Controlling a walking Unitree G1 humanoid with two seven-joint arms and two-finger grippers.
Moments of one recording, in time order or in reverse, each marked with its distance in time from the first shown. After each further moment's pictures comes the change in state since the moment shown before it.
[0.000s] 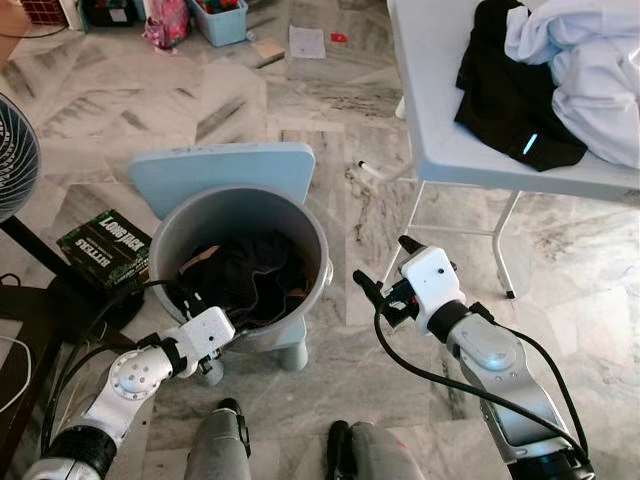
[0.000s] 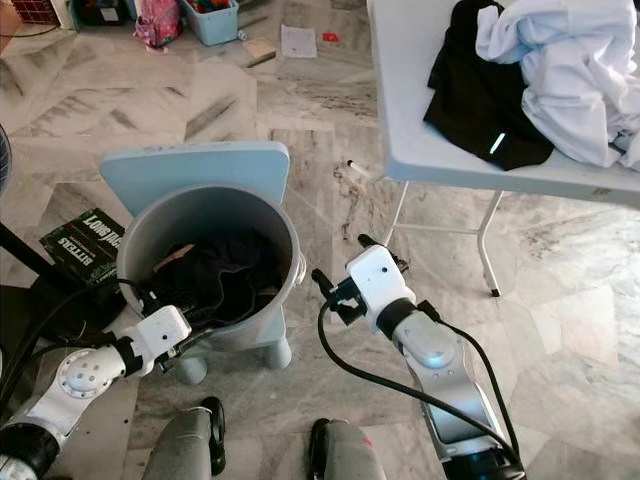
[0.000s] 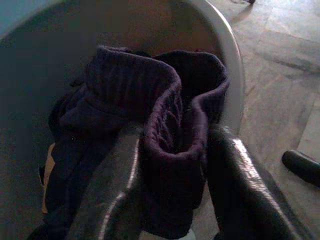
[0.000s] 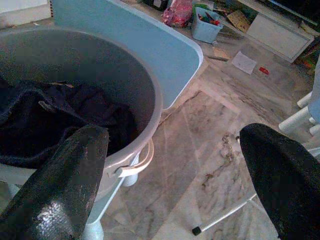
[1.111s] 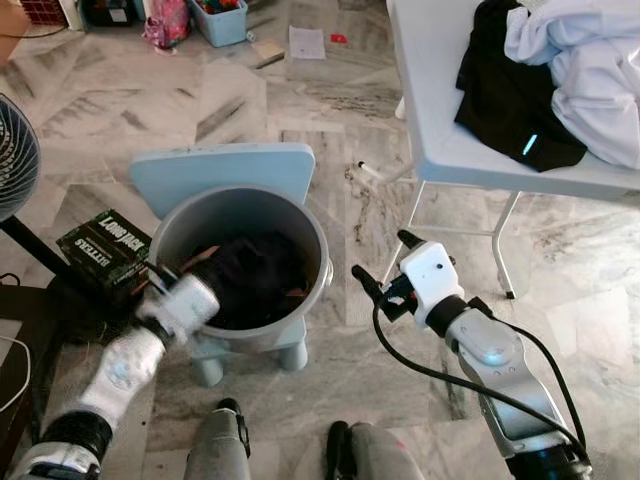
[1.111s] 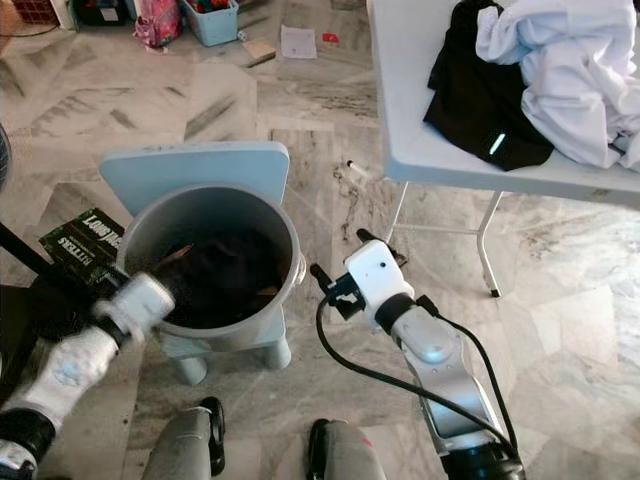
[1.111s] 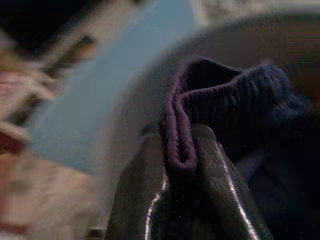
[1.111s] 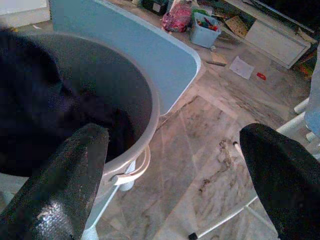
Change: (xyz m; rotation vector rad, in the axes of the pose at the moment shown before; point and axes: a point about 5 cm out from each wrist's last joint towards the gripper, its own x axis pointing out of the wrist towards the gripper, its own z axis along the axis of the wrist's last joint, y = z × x) left arm -0.009 0.048 0.014 0.077 -0.066 0.505; right arm 0.006 -0.002 0.003 -0.013 -0.013 -0.002
